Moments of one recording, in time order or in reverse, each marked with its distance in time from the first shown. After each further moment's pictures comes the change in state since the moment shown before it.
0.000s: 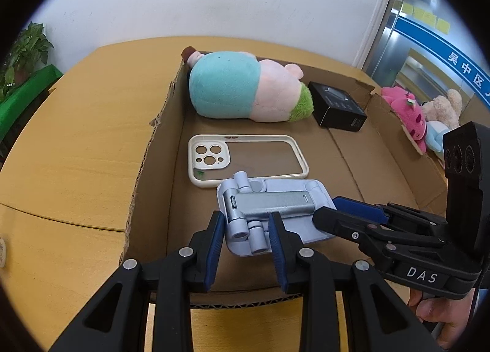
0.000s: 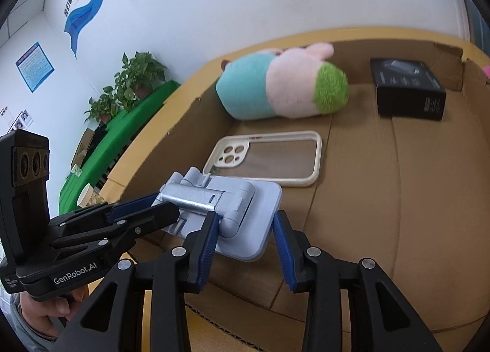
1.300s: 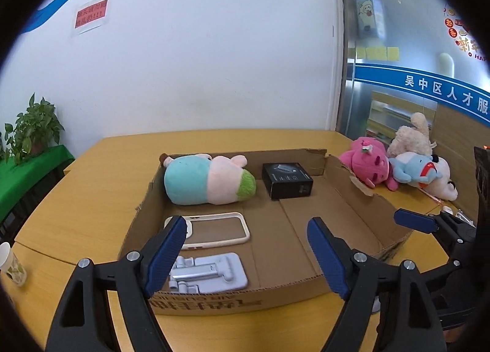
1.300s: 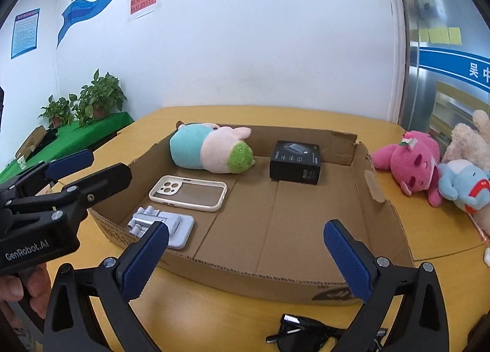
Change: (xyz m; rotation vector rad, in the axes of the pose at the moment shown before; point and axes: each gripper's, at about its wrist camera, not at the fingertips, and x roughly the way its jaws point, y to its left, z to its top) left arm -0.088 -0.094 -0.027 0.138 -0.428 0.039; right arm -0.143 0.014 -0.048 -0.182 -0.312 -0.395
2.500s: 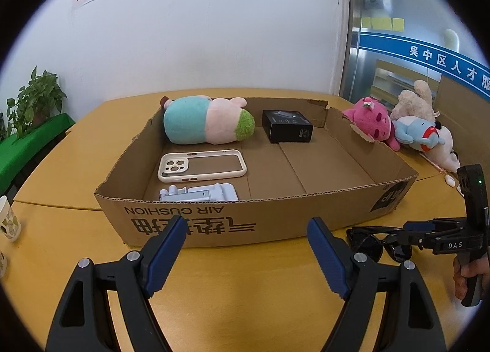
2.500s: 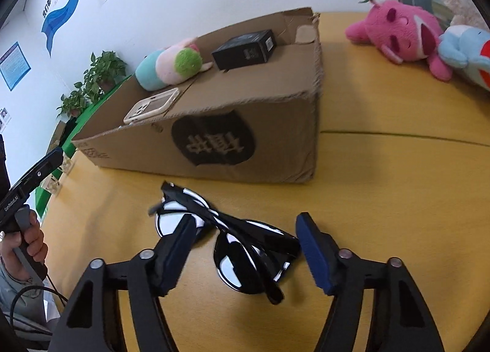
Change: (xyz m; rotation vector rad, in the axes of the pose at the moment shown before) left arm 0.000 -0.006 -0.064 -0.026 0.154 0.017; right arm 0.013 -0.154 -0.106 0.191 0.345 0.231
